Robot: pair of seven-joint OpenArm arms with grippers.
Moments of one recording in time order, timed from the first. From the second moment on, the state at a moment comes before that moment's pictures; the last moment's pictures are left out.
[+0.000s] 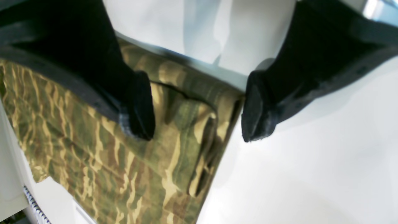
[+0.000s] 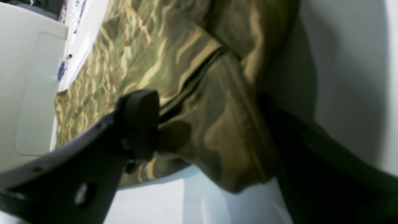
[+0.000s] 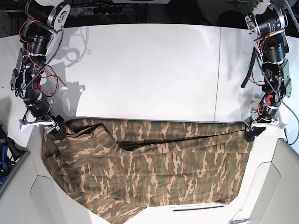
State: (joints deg) left arm -15.8 -22.0 -22.7 44.6 -37.1 -24.0 18.2; right arm 13.5 7.5 29.7 57.6 36.9 23.7 -36.5
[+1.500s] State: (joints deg) left arm -15.4 -28.5 -19.0 45.5 -56.0 -35.3 44.0; right arm 15.2 12.5 29.7 58.6 46.4 31.6 -55.8
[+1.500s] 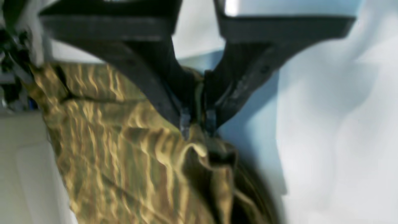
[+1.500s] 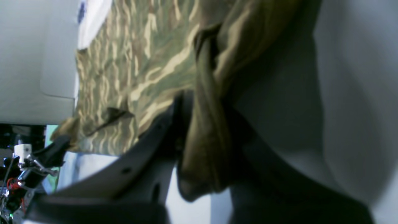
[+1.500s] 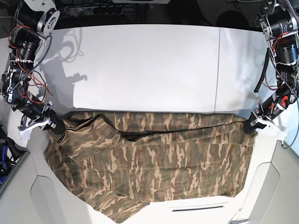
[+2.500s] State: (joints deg) left arm 12.7 -28.1 -26.9 72.4 -59.6 -35.5 45.0; right arm -12.9 12.4 33.3 86.1 56.1 32.4 -58.8
